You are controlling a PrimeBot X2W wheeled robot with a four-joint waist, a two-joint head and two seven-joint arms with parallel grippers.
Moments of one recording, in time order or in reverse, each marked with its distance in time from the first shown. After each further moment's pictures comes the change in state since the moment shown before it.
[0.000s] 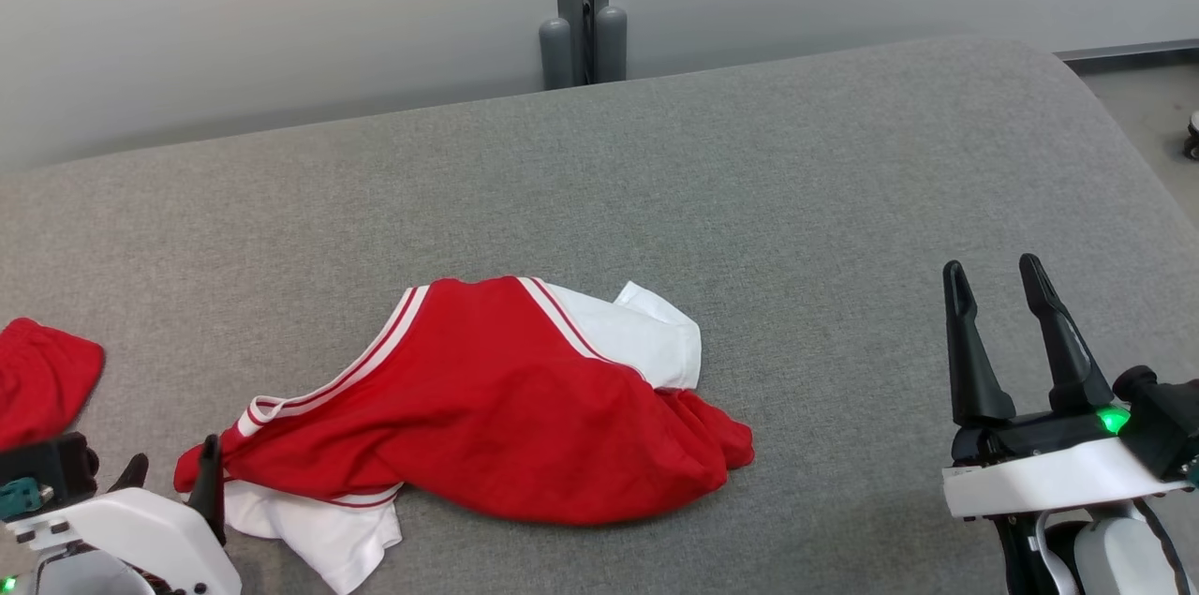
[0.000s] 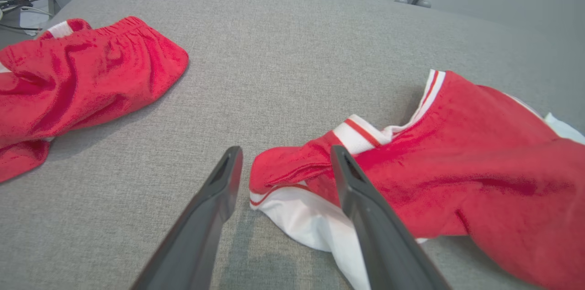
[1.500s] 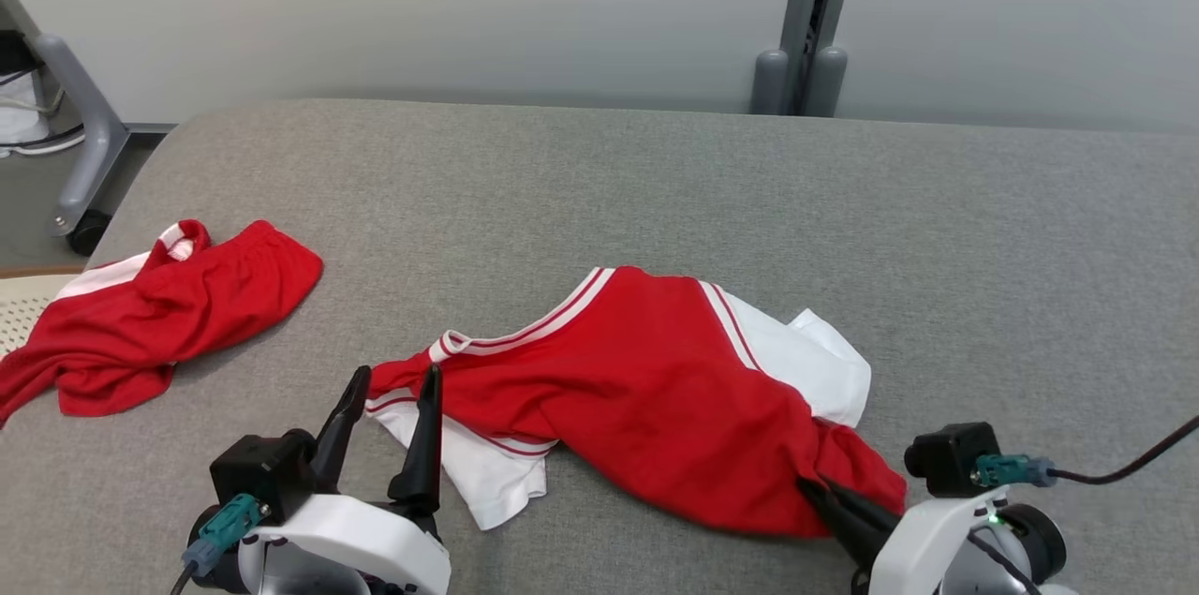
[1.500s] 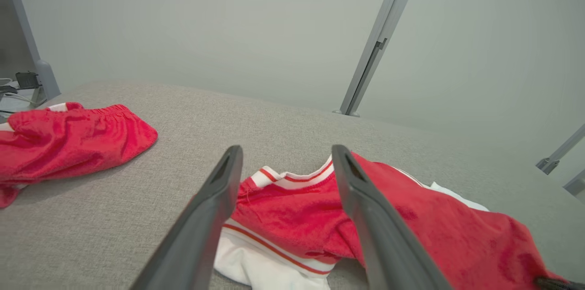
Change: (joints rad) left arm -0.124 -0.248 -0.236 0.066 0.130 -0.153 -0.418; right arm 0.046 -0.165 0.353 0.071 0.270 0.000 0.567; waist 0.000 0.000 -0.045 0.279
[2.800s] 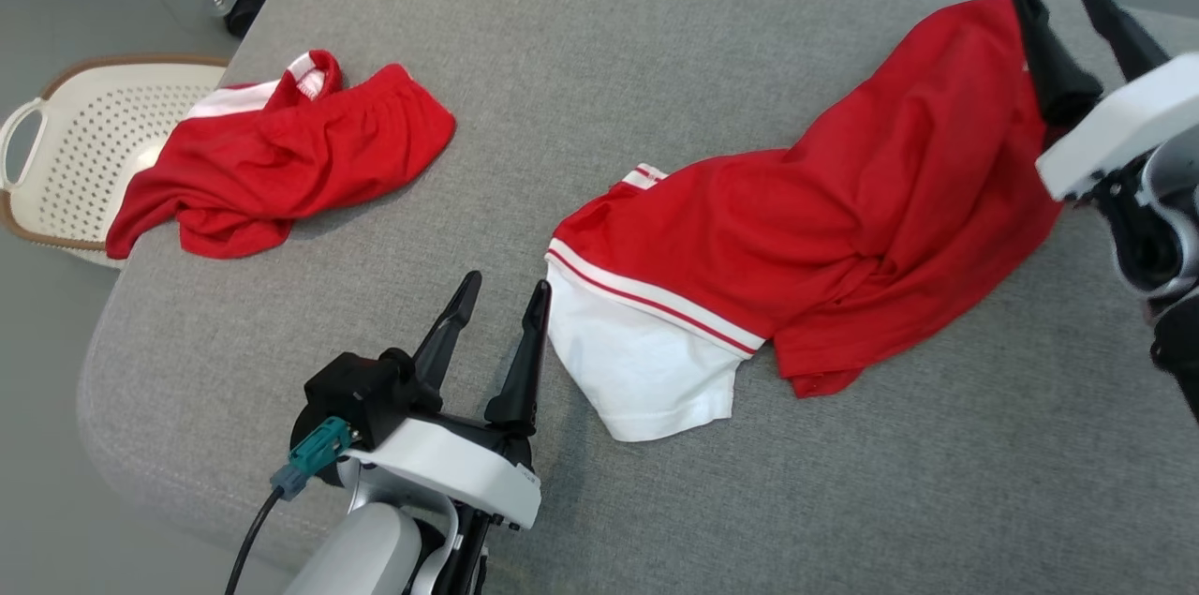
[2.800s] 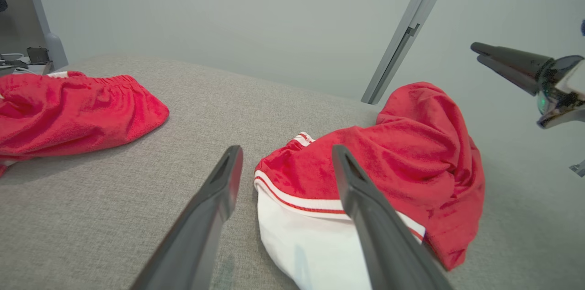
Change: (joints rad) left arm -0.213 -0.127 -0.101 0.150 0.008 -0.129 -0.109; right arm -0.833 -0.170 0.046 0.552 0.258 0.000 -0.353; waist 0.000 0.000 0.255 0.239
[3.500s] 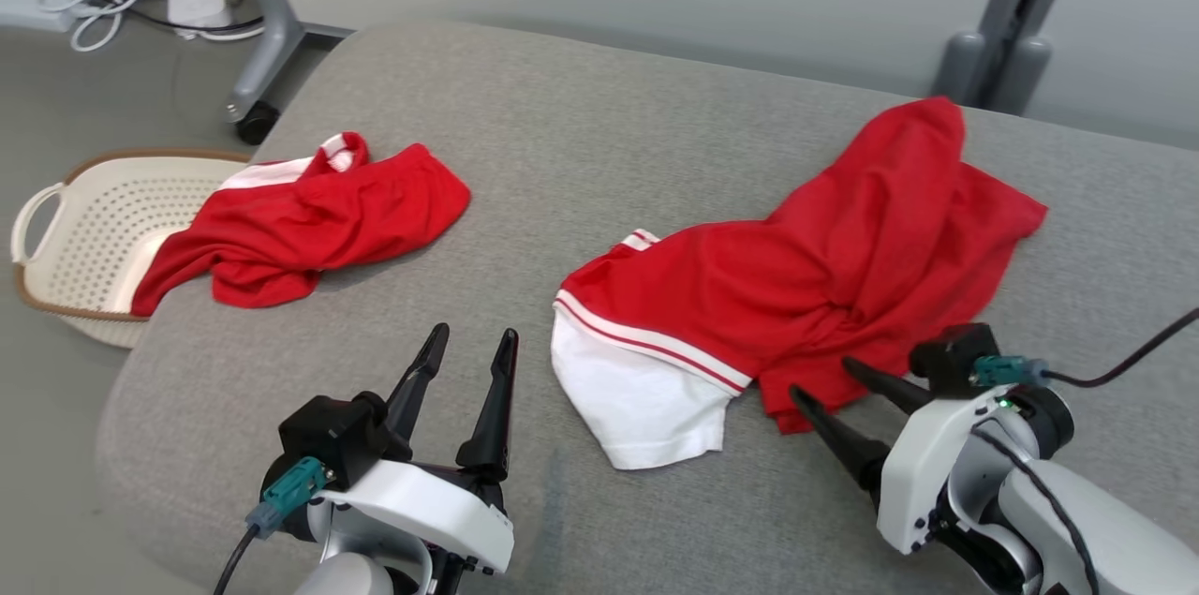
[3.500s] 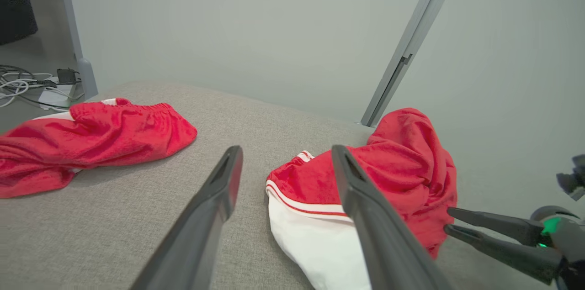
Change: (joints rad) left arm 0.105 0.064 0.012 -0.081 -0.019 0.066 0.063; right arm 0.412 0.001 0.364 -0.203 -0.066 0.000 0.048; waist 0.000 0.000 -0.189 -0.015
